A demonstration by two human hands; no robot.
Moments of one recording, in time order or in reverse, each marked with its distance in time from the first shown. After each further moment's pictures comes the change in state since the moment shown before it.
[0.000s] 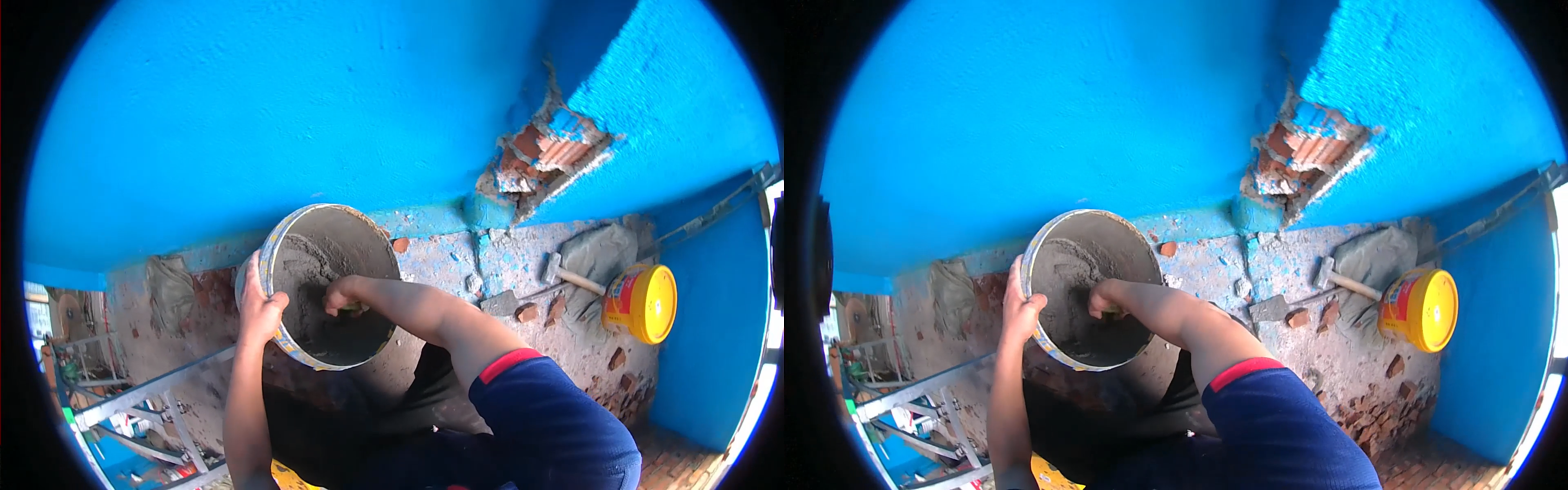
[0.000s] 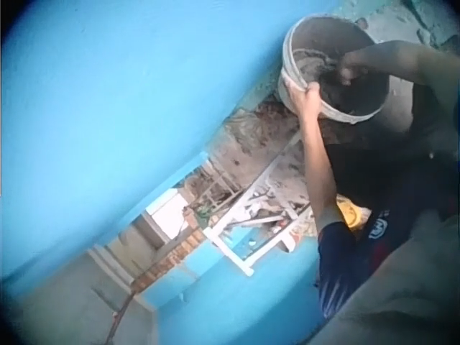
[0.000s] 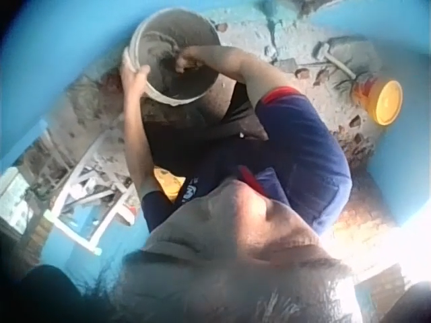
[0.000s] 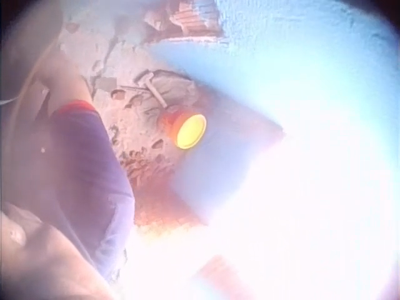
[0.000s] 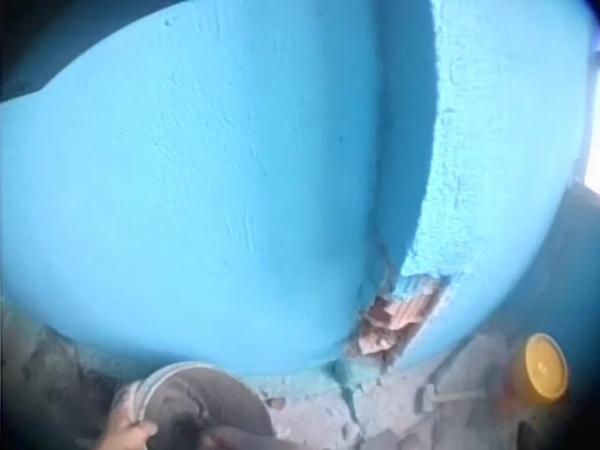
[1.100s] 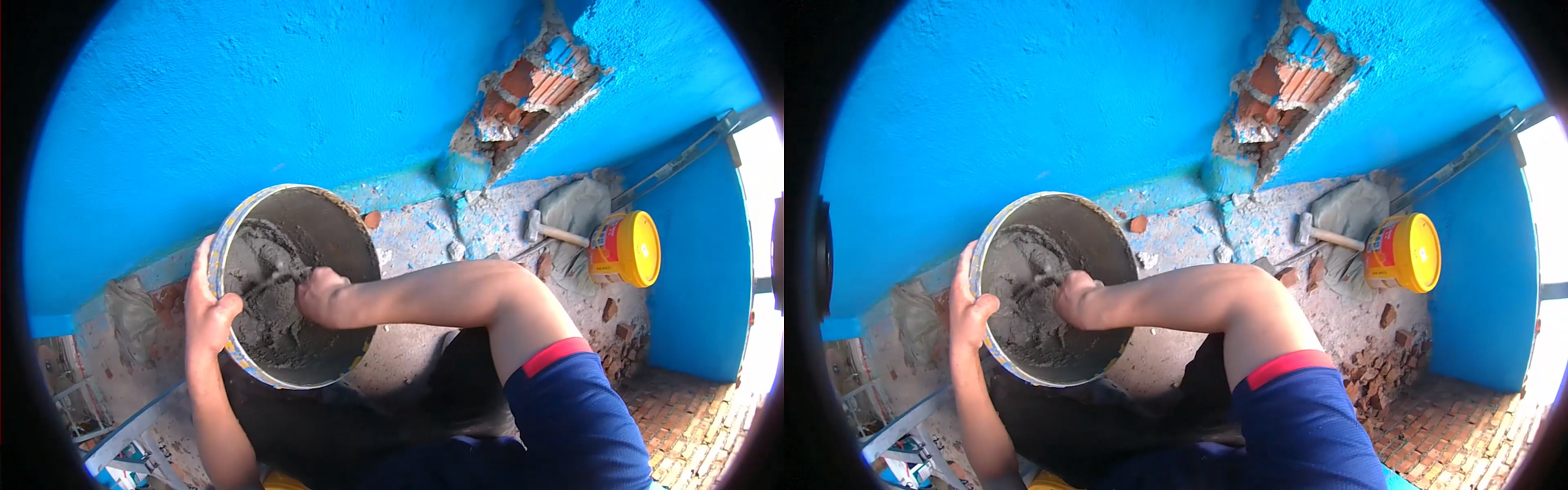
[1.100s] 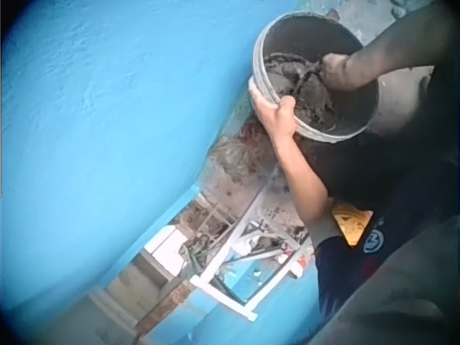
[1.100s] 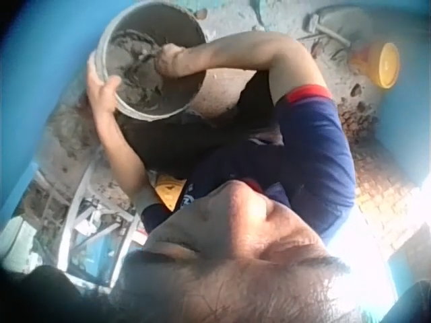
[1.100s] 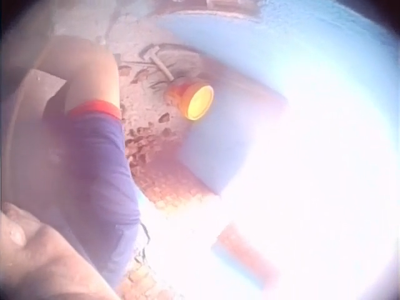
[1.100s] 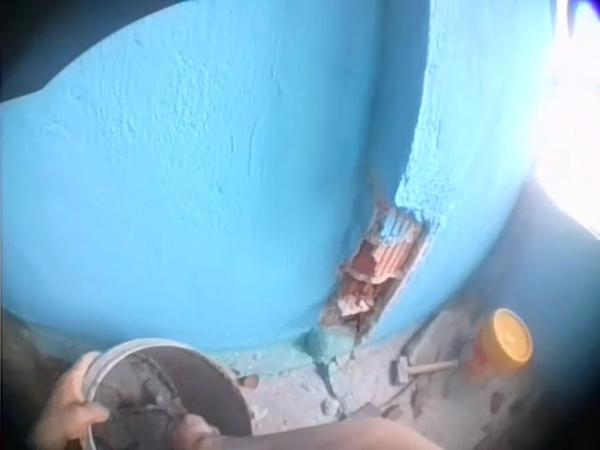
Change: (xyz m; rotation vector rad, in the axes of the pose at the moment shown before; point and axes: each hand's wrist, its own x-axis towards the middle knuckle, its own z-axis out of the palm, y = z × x) left_hand -0.004 -0.003 -0.031 -0.352 -0.183 0.031; right_hand -0.099 -0.051 0.045 -0.949 0.530 -0.224
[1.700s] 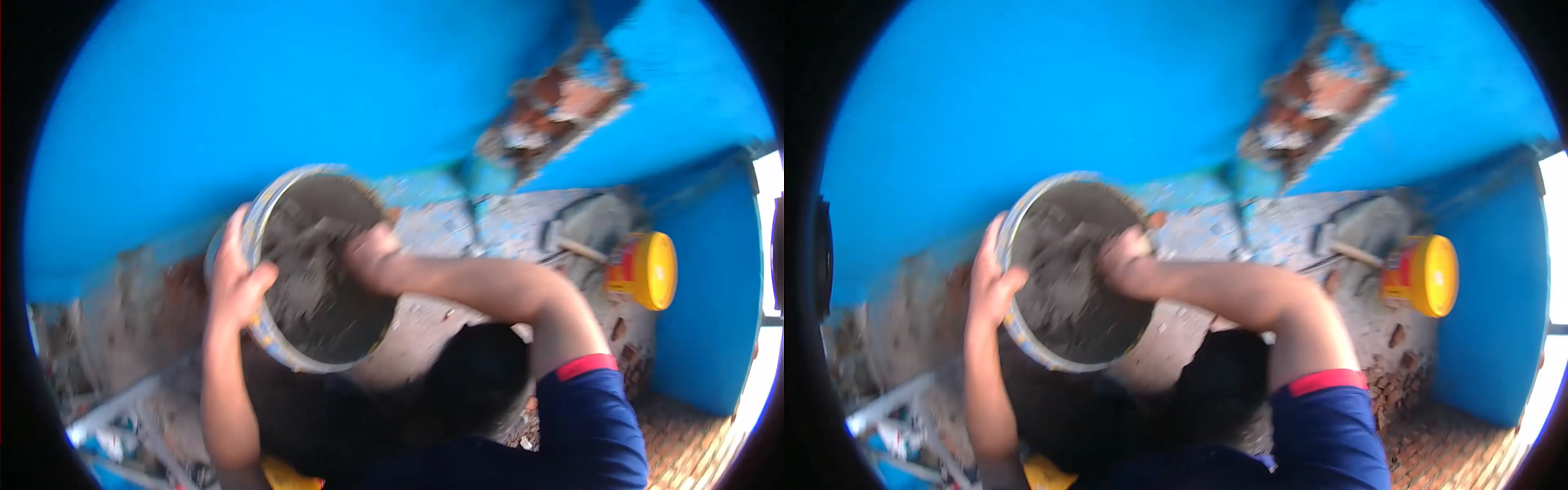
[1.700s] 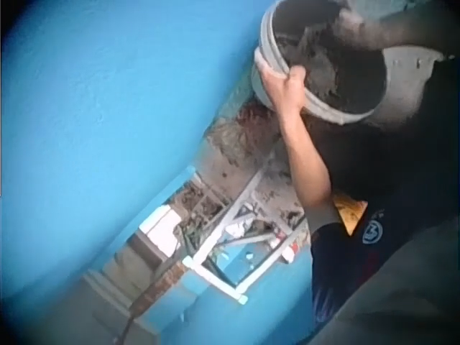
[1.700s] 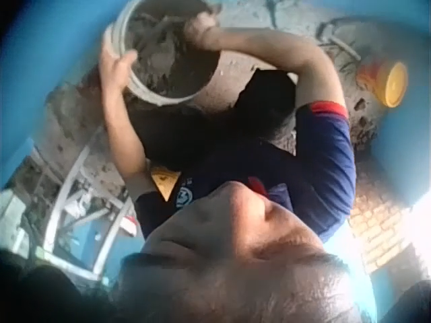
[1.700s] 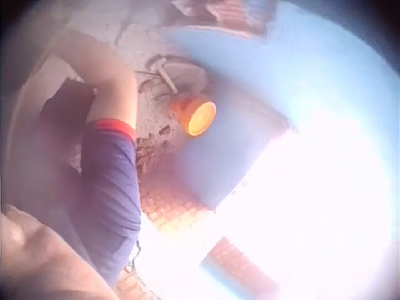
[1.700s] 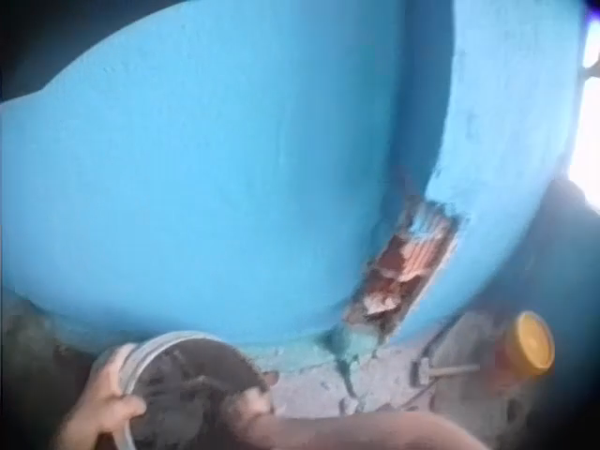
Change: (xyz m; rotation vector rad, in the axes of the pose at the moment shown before) left_hand 0.014 0.001 0.037 0.055 0.020 0.045; right_hand -0.046 0.056 0.022 -0.411 0.105 0.196
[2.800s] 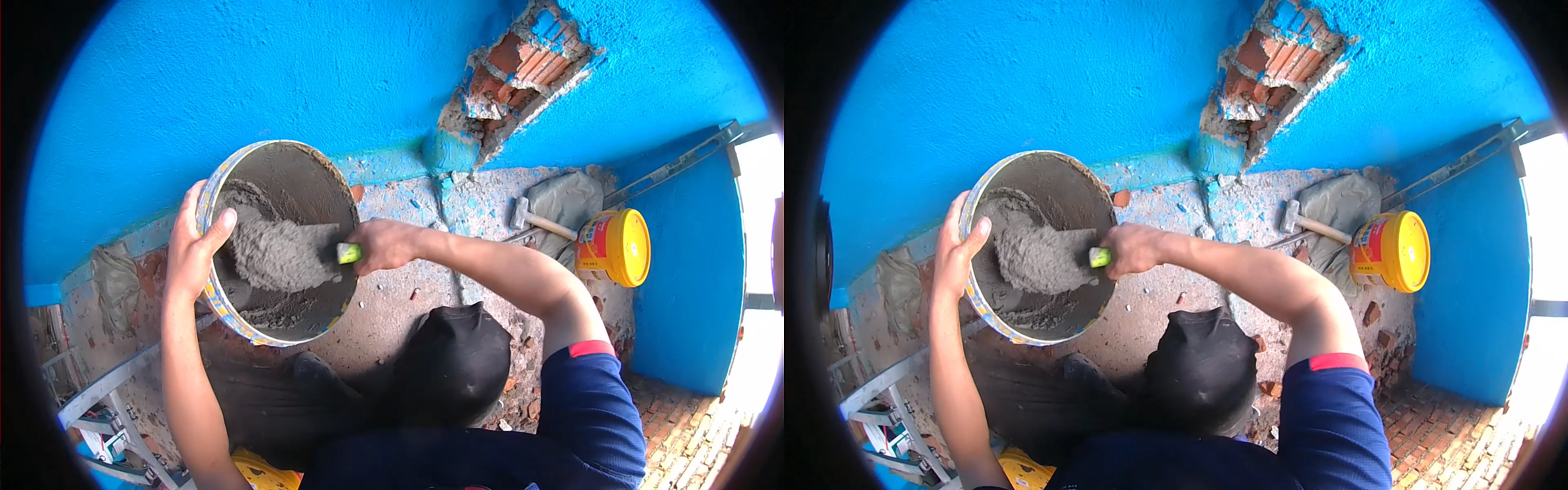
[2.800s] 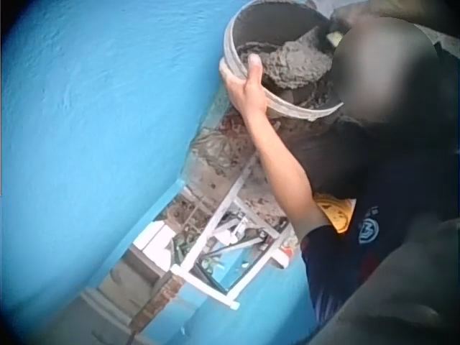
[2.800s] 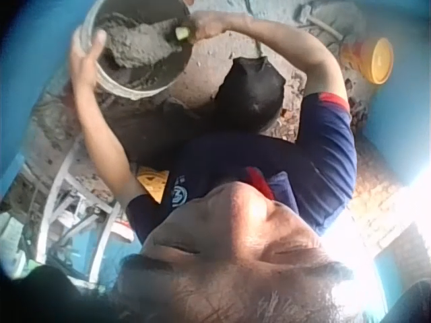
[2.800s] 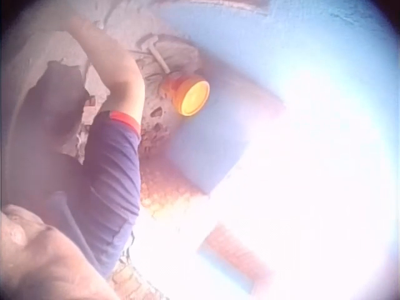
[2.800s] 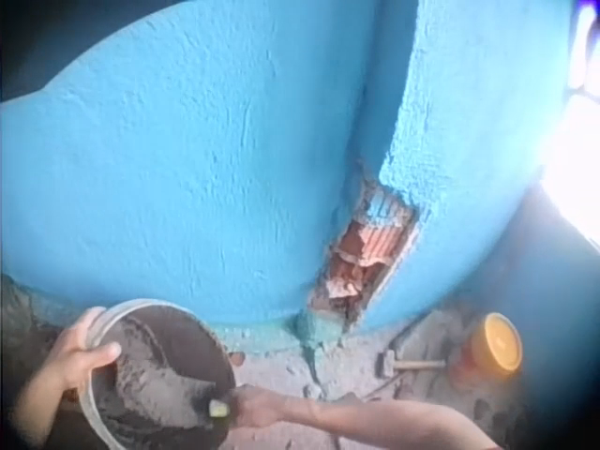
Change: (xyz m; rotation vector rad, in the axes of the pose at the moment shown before) left_hand -0.017 -0.008 -0.008 0.053 0.034 -0.017; right_hand -0.067 0.034 0.050 1.153 0.007 -0.091
